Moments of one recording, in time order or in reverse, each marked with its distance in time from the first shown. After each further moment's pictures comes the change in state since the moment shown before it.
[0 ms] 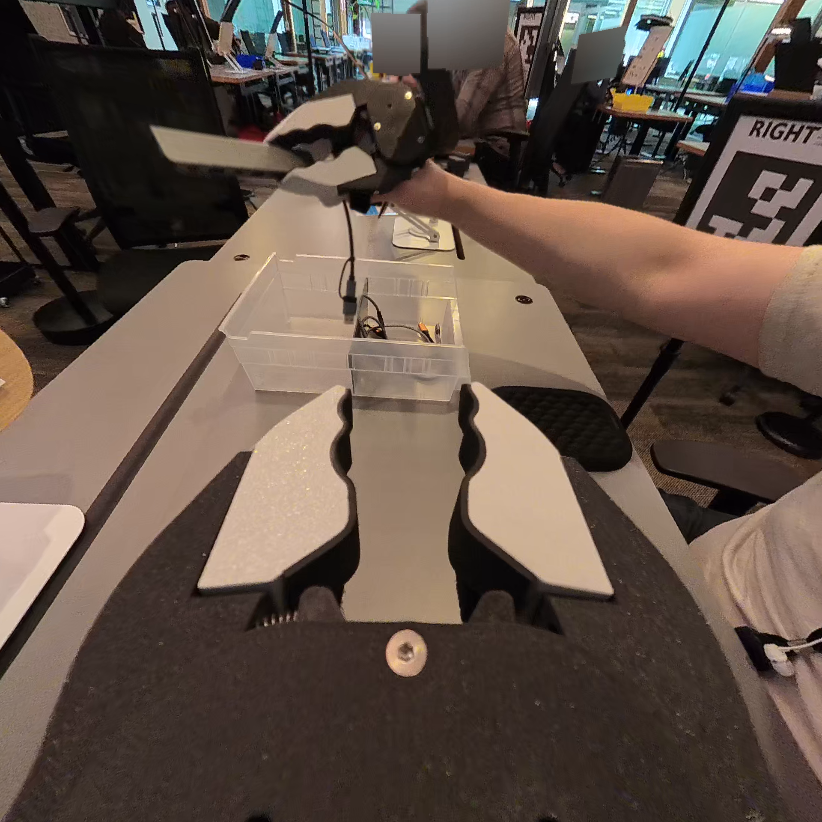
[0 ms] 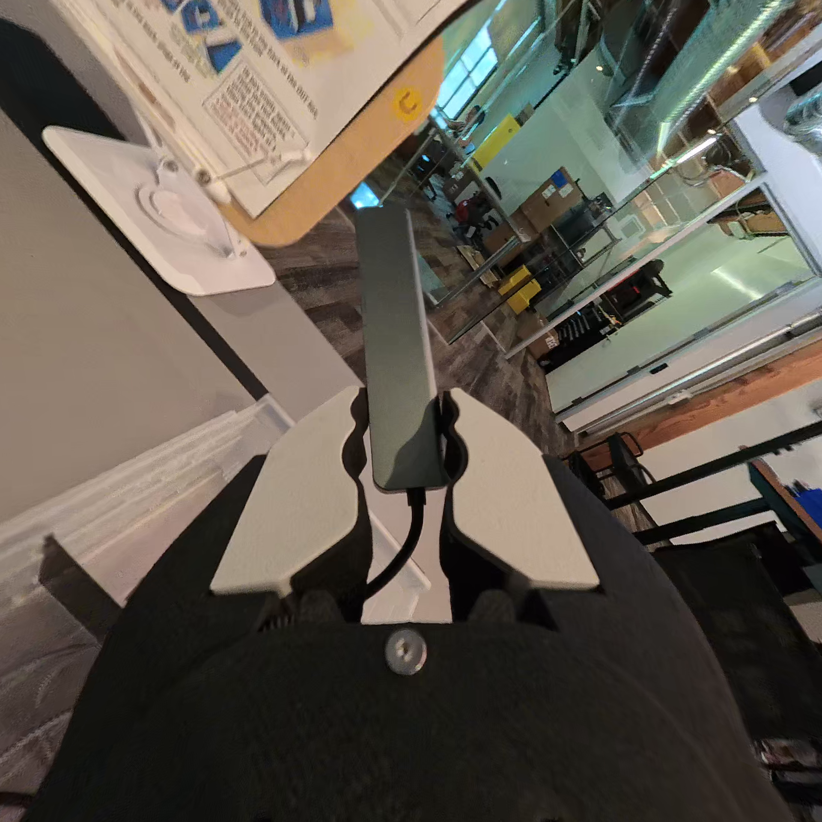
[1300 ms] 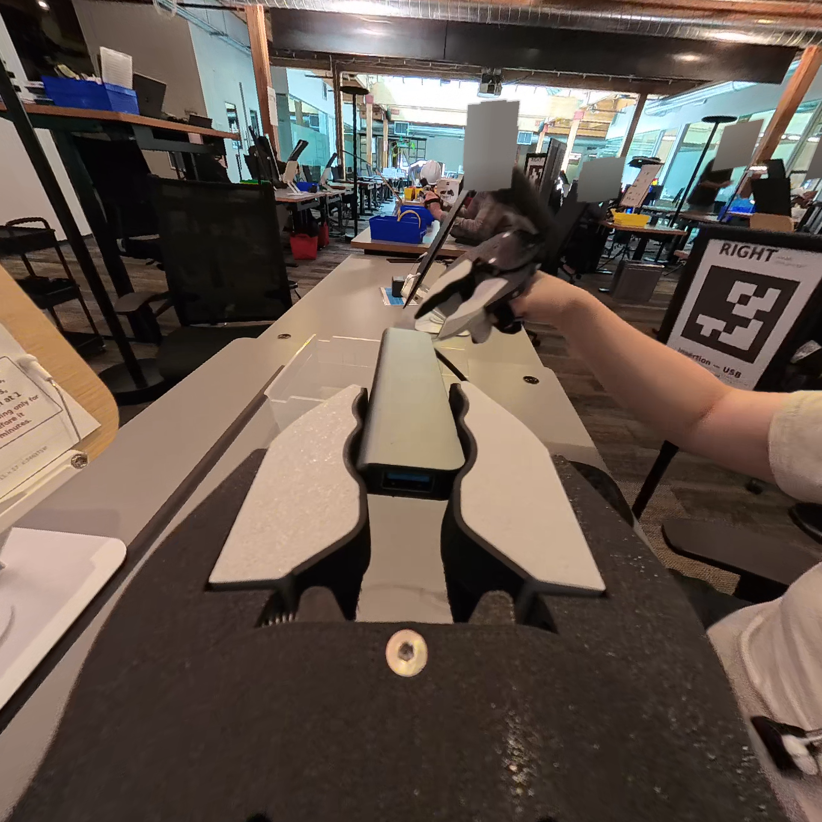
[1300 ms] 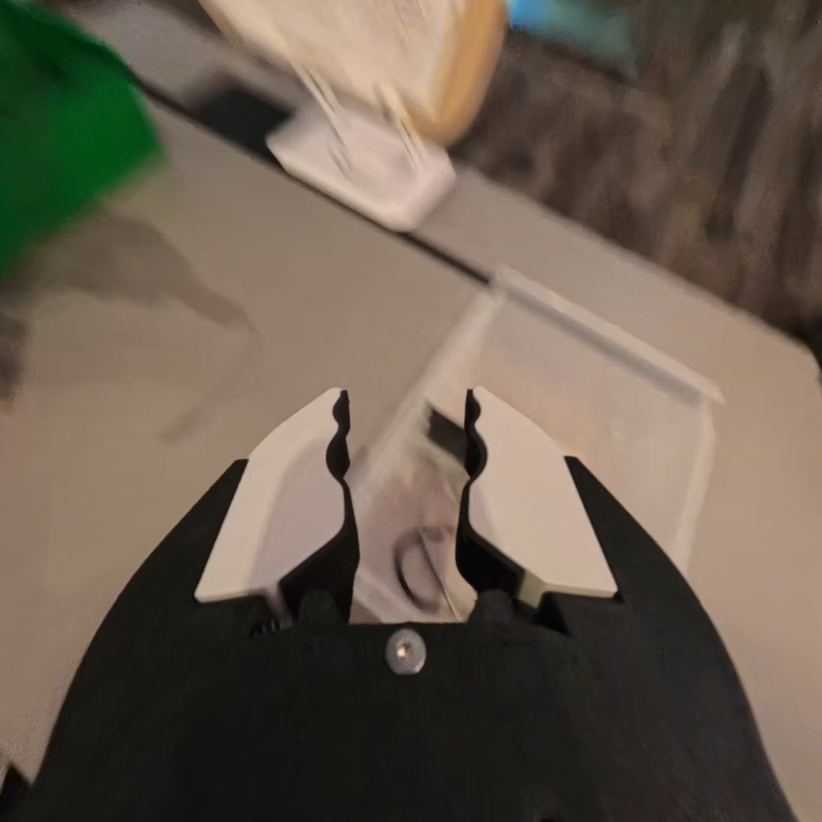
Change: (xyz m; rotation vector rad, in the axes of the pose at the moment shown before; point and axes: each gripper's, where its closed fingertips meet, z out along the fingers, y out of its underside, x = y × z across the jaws) left arm -0.002 -0.041 -0.040 0.214 -0.067 -0.012; right arm -0.104 -0.016 -0.097 -0.327 -0.317 0.595
